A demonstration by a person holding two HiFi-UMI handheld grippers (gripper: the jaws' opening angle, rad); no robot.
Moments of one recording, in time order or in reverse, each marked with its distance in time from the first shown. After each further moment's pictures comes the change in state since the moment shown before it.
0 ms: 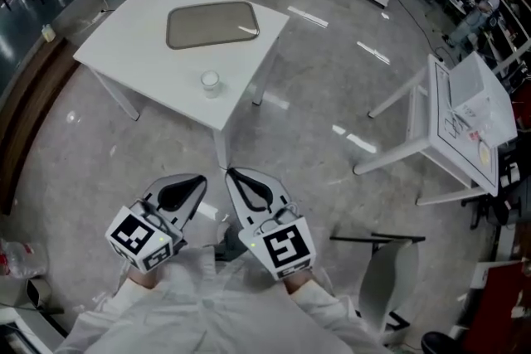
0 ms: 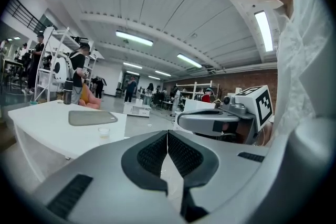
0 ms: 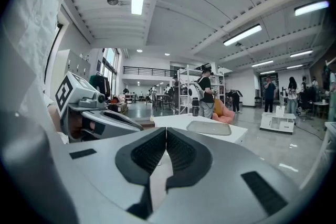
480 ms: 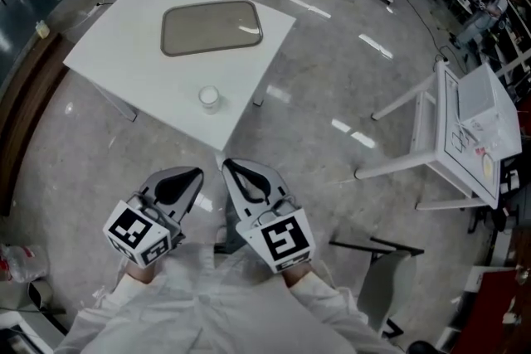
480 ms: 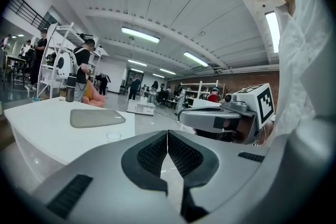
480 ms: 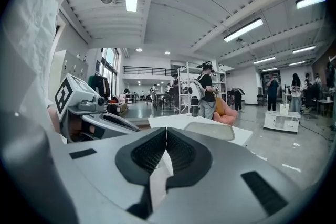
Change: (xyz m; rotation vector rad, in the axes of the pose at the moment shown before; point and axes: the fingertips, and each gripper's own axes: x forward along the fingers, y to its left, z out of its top) left arm 0.057 0.083 0.011 -0.034 0.022 0.032; right arm 0.080 -0.062 0.001 0.016 0.008 0.024
